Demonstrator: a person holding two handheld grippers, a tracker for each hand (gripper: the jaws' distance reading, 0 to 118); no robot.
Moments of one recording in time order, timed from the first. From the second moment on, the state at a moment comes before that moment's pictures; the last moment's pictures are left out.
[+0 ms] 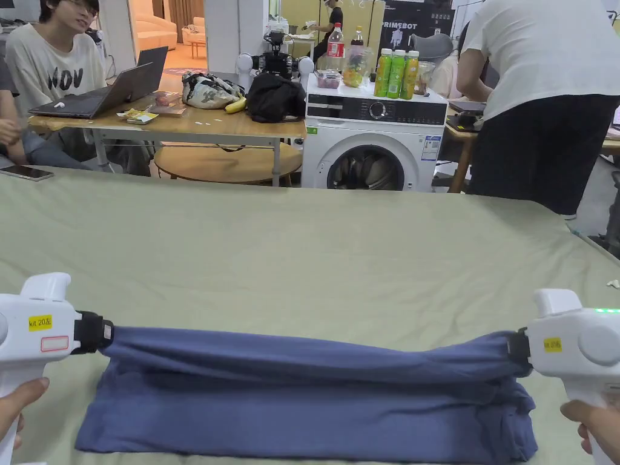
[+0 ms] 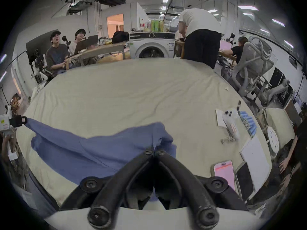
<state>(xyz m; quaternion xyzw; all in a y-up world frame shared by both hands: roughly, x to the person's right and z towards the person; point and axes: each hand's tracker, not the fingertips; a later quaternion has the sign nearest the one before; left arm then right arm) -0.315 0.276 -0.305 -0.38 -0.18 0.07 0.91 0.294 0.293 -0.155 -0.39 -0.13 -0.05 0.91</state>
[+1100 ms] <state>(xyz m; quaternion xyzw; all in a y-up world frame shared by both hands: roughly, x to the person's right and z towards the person) -0.272 0.258 -0.276 -0.33 -0.17 0.01 0.93 0.255 0.262 -0.150 -0.38 -0.20 -0.01 0.90</state>
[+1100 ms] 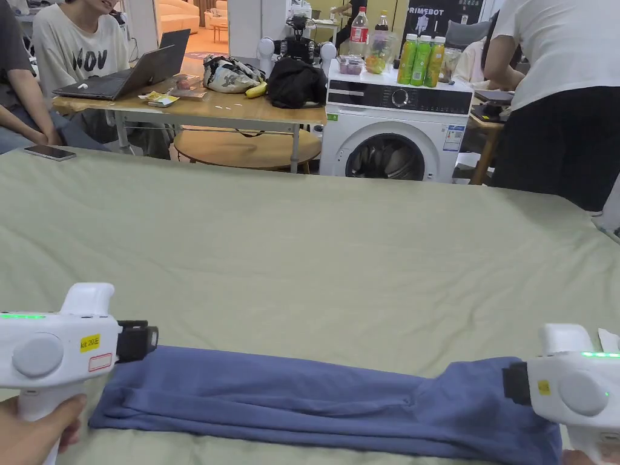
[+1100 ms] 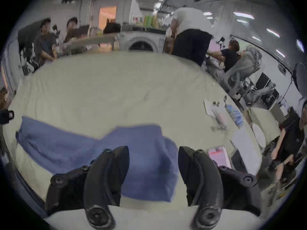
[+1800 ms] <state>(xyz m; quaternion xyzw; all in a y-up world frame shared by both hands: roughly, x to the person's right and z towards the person) -0.229 0.282 -0.254 -0.07 -0.10 -0.02 0.99 0.136 0.279 -0.189 -0.04 -0.17 -0.01 0.98</state>
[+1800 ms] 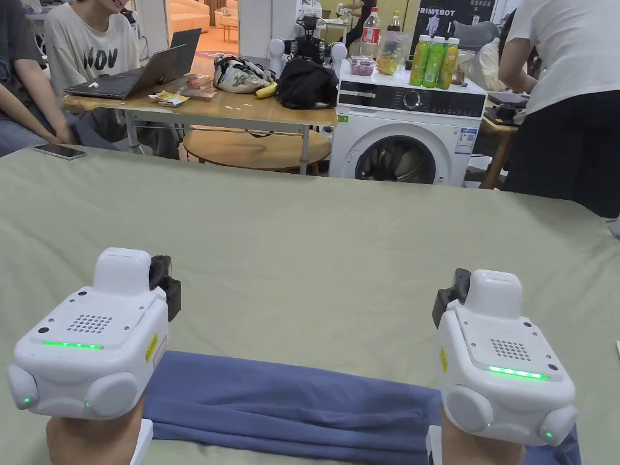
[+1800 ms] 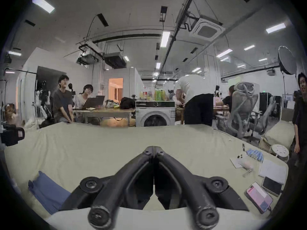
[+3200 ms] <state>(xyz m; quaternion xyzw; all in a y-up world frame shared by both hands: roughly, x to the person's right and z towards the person) -0.374 0.124 -0.359 -0.49 -0.31 0.38 0.72 0.093 0.248 -0.226 -0.13 -0.09 0.02 0.99</state>
